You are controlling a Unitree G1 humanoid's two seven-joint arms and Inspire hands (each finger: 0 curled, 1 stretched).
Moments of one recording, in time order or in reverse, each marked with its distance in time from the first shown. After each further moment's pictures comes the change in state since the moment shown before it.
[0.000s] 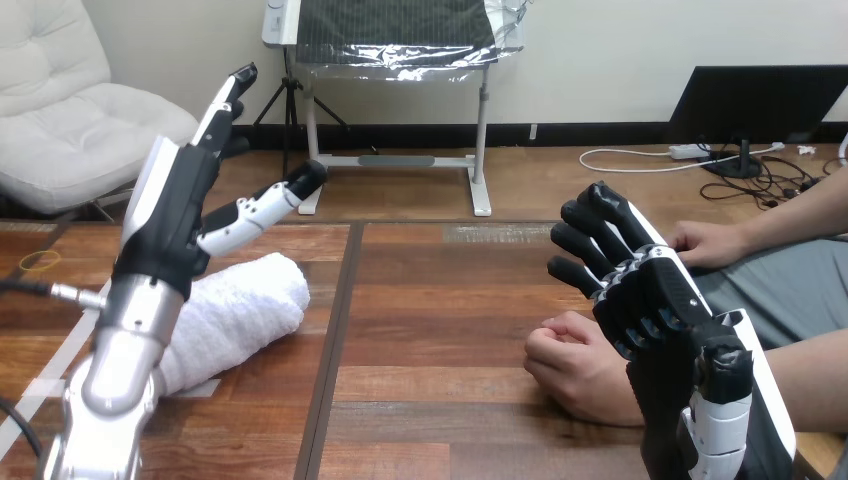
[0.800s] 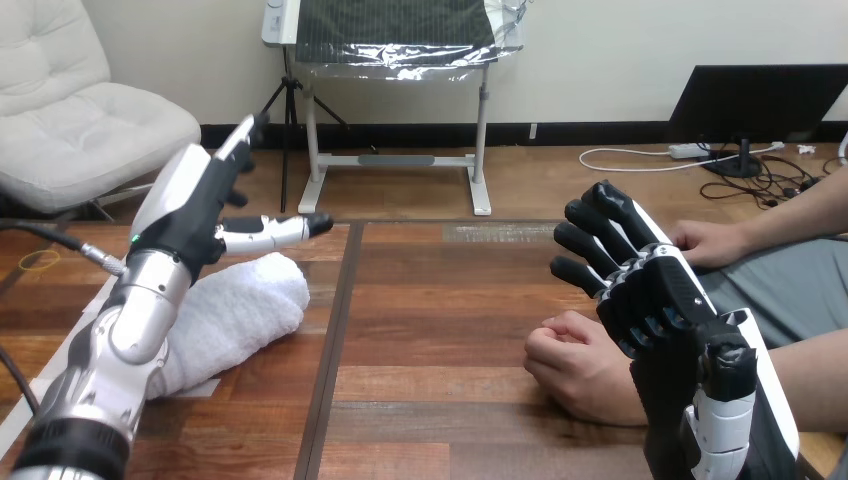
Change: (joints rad) left arm -0.241 0.070 -0.152 0.391 0.222 0.146 0.079; right arm -0.001 0.000 -0.003 0.000 -0.001 0.000 -0.008
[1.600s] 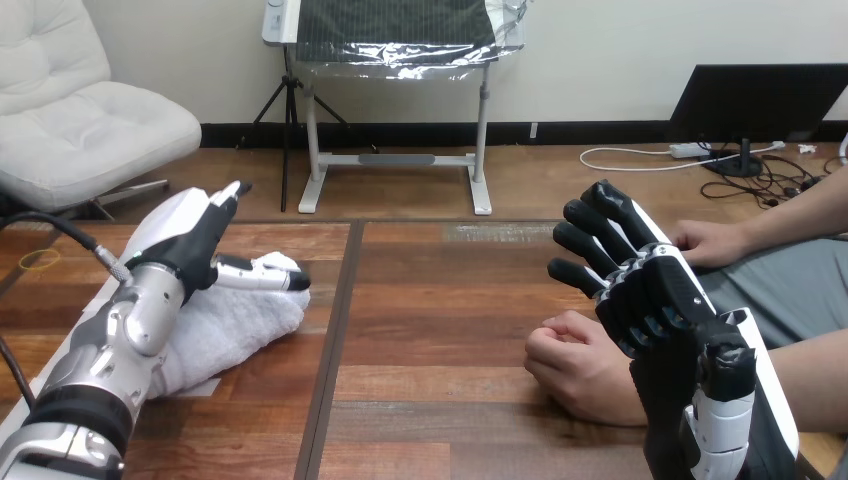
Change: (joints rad) left arm -0.121 0.020 -0.162 0.234 0.137 0.142 0.030; right arm -0.002 0.000 -0.001 0.000 -0.001 0.000 0.000
